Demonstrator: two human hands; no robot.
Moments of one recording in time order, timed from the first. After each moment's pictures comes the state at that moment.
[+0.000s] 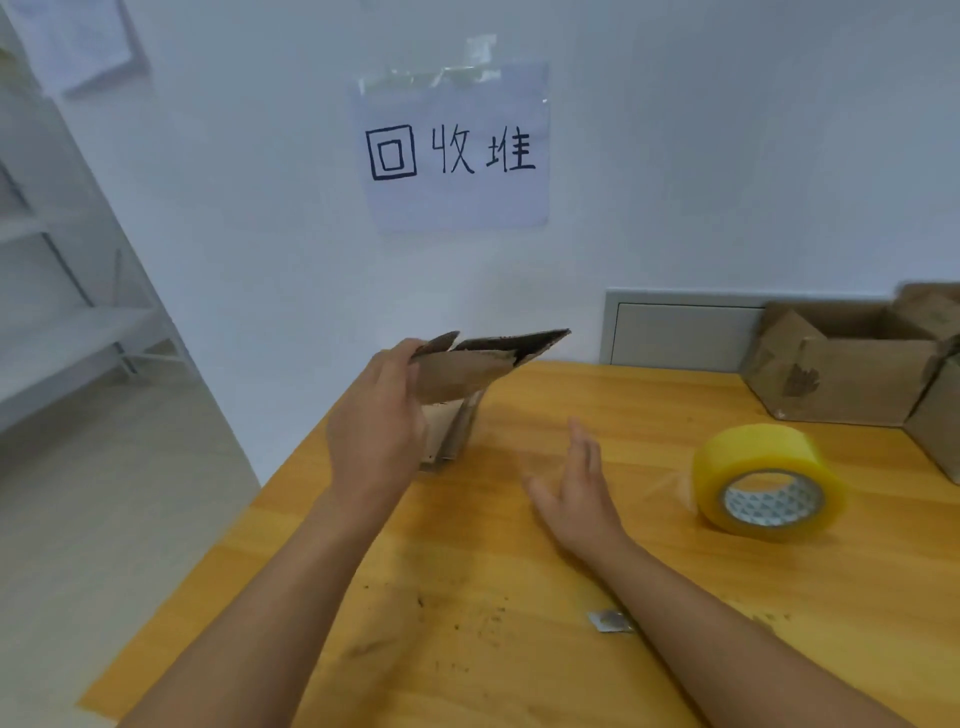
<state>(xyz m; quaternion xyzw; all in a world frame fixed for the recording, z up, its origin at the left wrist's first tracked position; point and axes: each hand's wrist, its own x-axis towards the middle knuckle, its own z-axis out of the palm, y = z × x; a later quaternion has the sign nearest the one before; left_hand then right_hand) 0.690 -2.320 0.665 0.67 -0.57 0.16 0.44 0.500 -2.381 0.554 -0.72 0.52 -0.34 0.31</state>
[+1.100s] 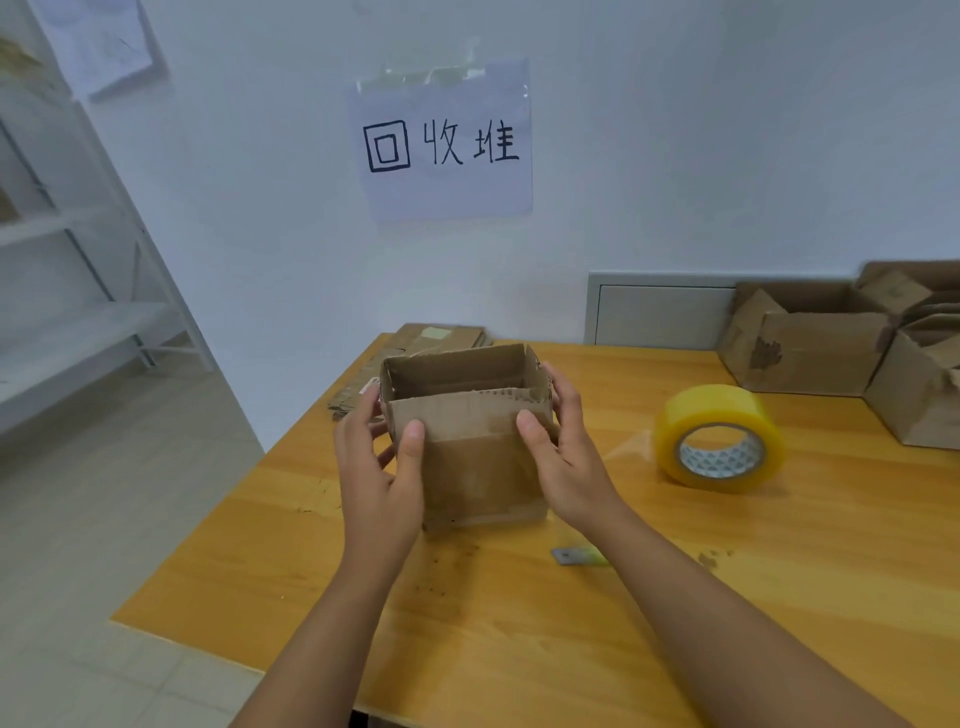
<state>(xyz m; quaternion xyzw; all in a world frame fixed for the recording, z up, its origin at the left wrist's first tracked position) 0.641 -2.241 0.607 0.59 -0.48 -0.07 0.65 0.471 -2.319 0.604 -0.68 0.31 -0.48 0.46</state>
